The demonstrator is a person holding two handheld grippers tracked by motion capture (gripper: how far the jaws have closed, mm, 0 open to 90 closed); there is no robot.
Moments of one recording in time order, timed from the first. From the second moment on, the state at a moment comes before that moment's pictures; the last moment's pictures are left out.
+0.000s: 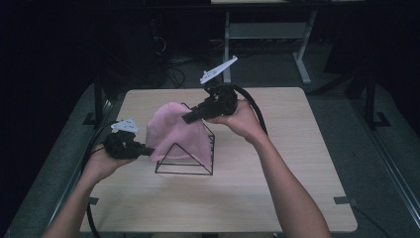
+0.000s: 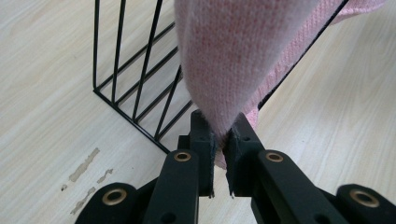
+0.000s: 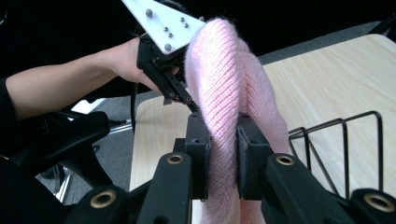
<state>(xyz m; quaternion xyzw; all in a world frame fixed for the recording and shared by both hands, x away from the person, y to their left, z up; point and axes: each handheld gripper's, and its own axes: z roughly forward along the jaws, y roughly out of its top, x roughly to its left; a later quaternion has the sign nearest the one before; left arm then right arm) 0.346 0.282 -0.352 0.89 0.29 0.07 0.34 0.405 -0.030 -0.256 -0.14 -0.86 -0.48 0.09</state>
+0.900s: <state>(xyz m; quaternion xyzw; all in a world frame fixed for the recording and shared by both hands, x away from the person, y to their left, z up) 0.350 0.273 -0.389 0.91 0.30 0.07 0.29 0.401 -0.028 -0.303 -0.14 -0.87 -0.46 0.13</state>
